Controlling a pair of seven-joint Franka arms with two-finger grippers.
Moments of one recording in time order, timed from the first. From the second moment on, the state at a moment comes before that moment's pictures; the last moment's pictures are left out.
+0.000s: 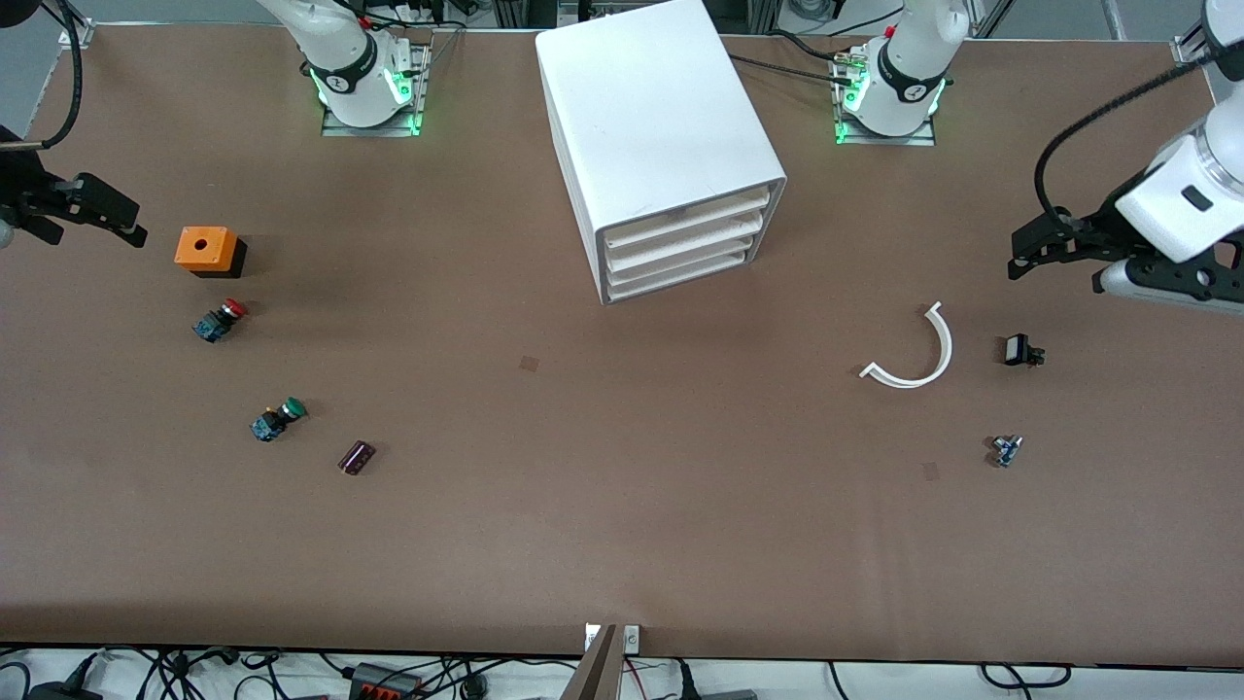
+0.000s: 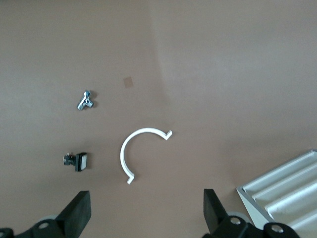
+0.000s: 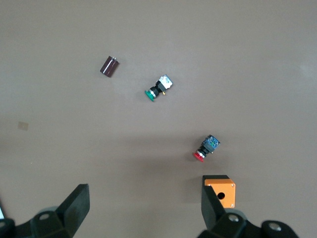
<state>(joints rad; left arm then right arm) 0.03 0.01 -0.09 -1.66 -0.05 1.72 0.07 -0.06 -0.07 -0.01 -1.75 -0.01 1.73 -0.05</state>
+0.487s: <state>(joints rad) 0.03 -0.06 -0.10 -1.76 -0.04 1.76 0.07 -0.06 -0.05 -0.01 -1.75 -0.01 1.74 -0.05</state>
